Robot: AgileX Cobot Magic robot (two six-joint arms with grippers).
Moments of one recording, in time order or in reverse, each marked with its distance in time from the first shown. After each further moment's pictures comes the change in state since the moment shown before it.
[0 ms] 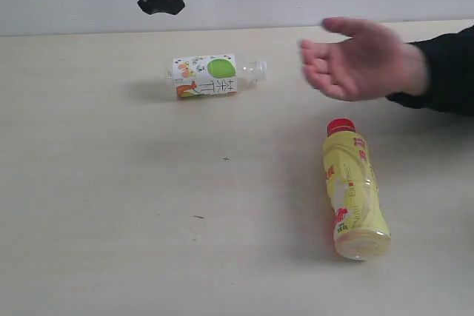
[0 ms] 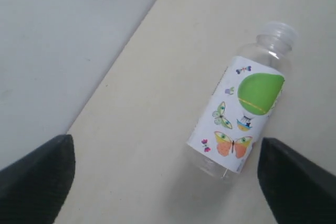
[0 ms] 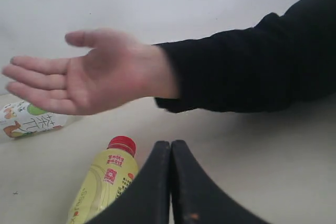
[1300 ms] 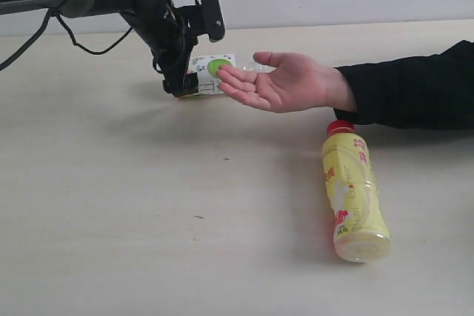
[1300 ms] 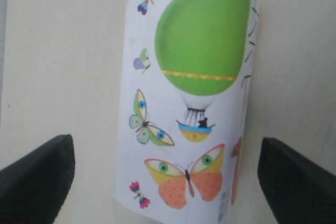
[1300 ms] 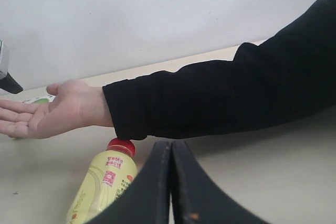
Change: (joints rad) left arm -0.079 0.319 -0.060 0.186 -0.066 0.205; right arm 0.000 0.000 0.000 0.000 0.000 0.000
